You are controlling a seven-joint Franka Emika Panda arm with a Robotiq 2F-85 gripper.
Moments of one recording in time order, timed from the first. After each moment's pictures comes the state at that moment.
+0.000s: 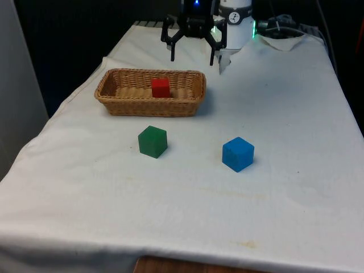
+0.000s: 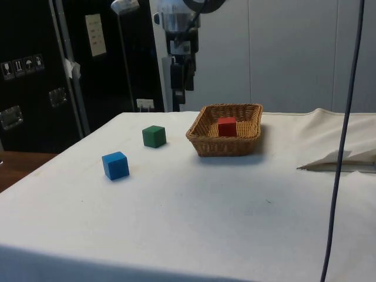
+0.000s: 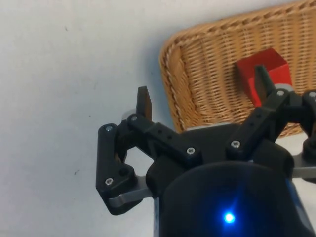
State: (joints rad) arm 0.31 0.07 -0.44 -2.34 -0.11 2.51 -0.13
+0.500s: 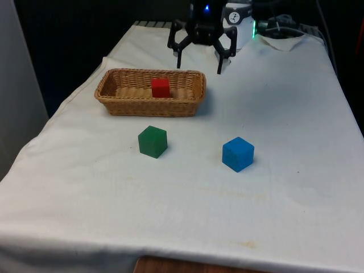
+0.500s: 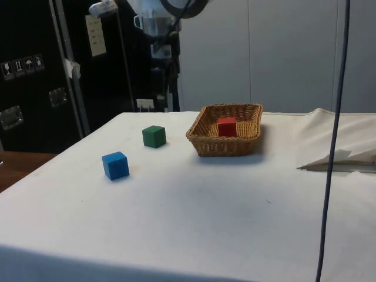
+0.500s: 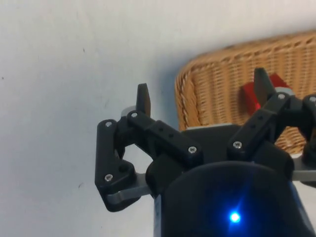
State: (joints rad) arm 0.31 0.17 -0.40 -2.22 -0.11 2.48 -0.08
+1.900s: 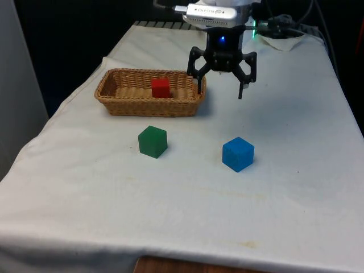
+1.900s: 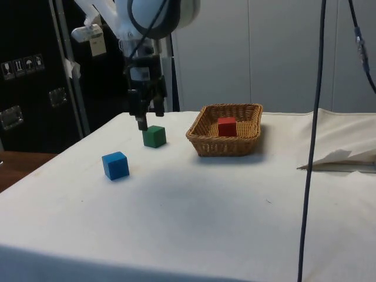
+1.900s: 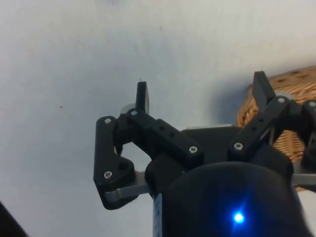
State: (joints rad) arm 0.31 0.35 -0.33 -2.08 0.09 2.46 -0.03
